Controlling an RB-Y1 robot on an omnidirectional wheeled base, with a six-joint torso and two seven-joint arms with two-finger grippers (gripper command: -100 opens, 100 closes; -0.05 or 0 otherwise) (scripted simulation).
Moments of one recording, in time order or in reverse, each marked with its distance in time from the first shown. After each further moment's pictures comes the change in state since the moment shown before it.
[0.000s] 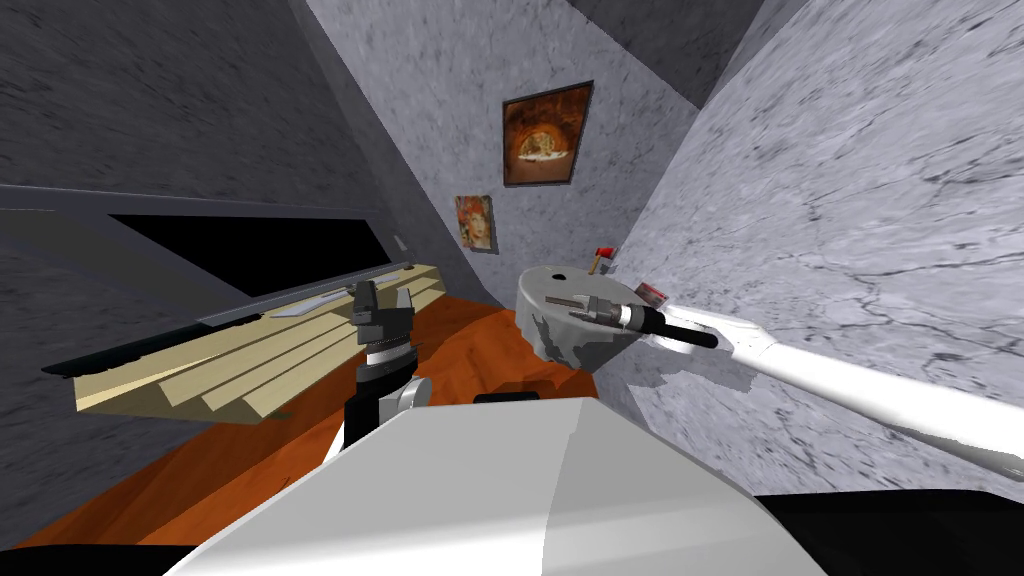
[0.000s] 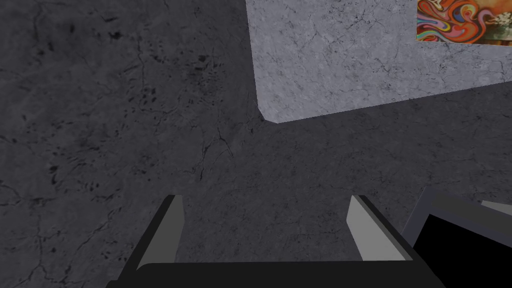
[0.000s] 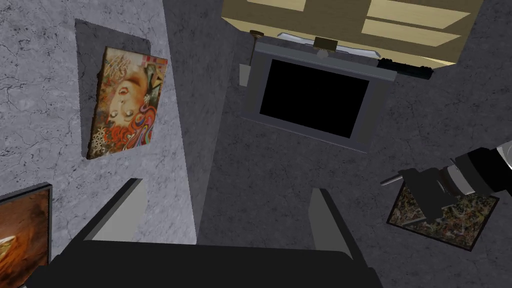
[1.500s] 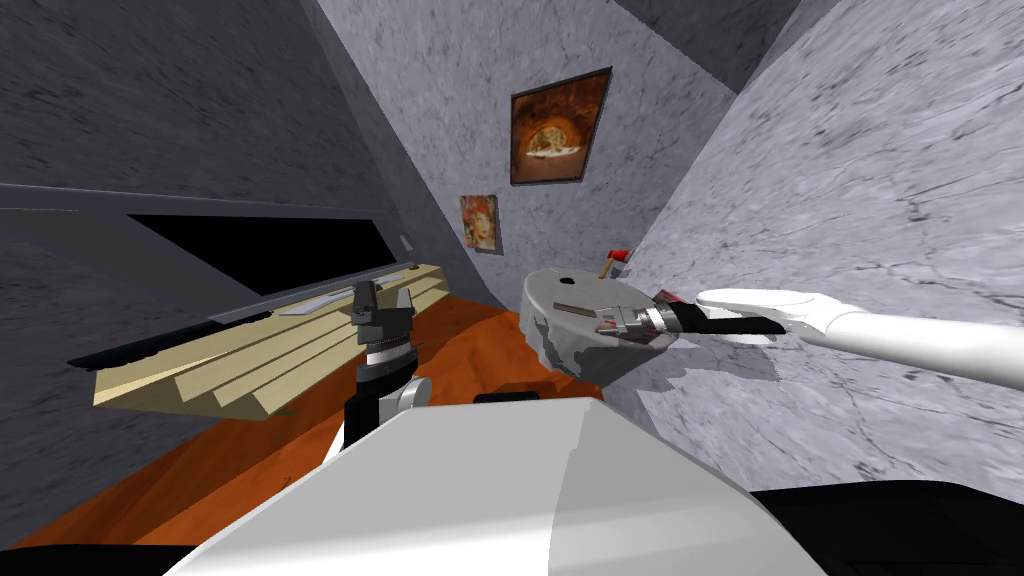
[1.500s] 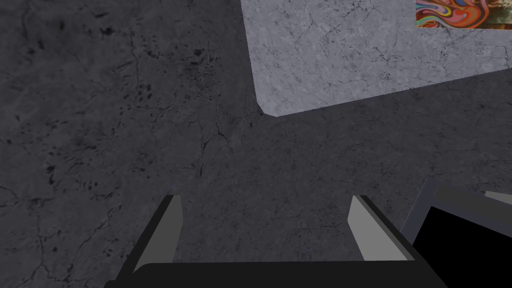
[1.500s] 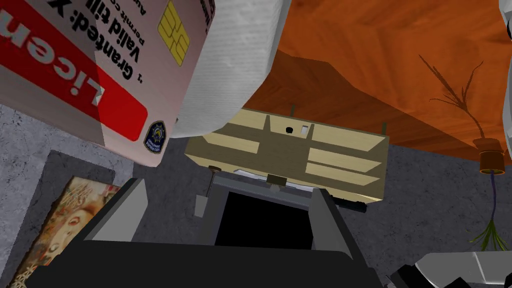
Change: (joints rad) left arm 0.000 0.000 0.000 0.000 0.000 0.000 0.000; right arm 0.062 -0.355 0.123 0.195 0.158 -0.140 -0.048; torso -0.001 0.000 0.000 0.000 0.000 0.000
